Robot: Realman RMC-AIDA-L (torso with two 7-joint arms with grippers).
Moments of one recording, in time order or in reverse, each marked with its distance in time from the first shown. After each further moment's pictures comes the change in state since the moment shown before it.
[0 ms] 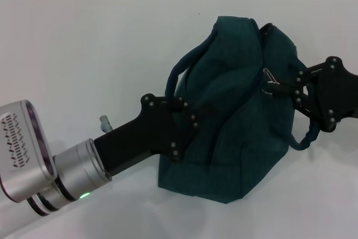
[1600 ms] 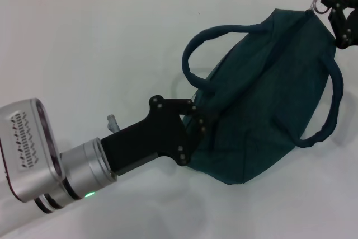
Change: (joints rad) left arm -0.022 0.001 0.011 0.004 0.022 -0.011 0.014; right arm -0.075 0.168 0.330 -0.013 0.177 0.334 -0.297
